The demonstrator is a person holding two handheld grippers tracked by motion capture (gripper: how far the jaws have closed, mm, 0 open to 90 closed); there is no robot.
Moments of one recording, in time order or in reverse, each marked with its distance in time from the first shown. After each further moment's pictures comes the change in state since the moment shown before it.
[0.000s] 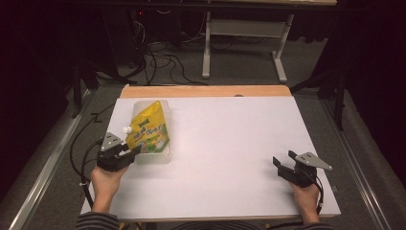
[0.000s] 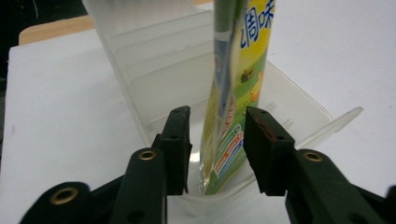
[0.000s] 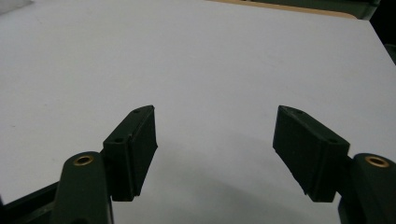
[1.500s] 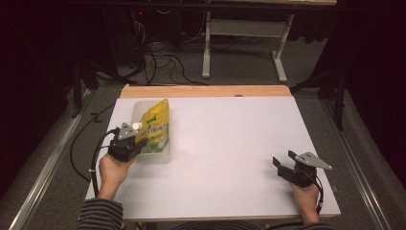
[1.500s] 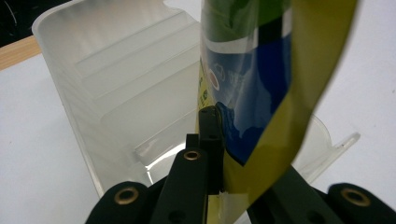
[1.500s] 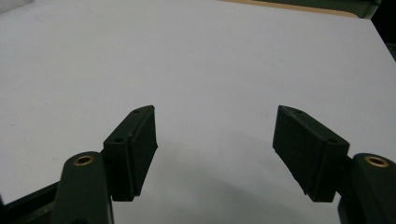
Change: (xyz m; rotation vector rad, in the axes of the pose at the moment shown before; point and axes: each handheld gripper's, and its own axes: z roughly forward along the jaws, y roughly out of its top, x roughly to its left) left arm -0.013 0.032 0.025 0.099 -0.034 0.142; right arm 0.000 0.000 0.000 0.005 0.003 0.002
